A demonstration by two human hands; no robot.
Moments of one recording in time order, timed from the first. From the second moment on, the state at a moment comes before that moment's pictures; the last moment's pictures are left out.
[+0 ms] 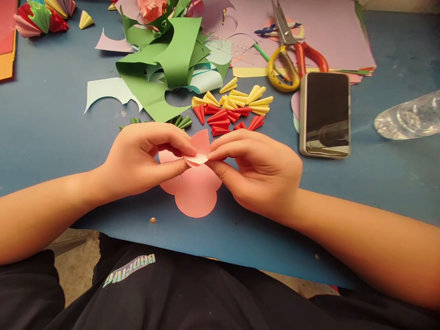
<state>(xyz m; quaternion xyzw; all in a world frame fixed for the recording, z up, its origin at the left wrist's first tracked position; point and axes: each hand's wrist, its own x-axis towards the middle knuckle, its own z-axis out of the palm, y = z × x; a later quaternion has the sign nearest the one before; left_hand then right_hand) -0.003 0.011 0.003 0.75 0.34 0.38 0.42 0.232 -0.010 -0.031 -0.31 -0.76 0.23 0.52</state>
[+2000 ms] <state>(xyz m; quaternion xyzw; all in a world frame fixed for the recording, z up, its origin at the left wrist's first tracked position) -0.002 0.009 0.000 0.80 0.36 0.33 0.34 0.227 -0.014 -0.038 -0.36 -0.69 0.47 0.42</state>
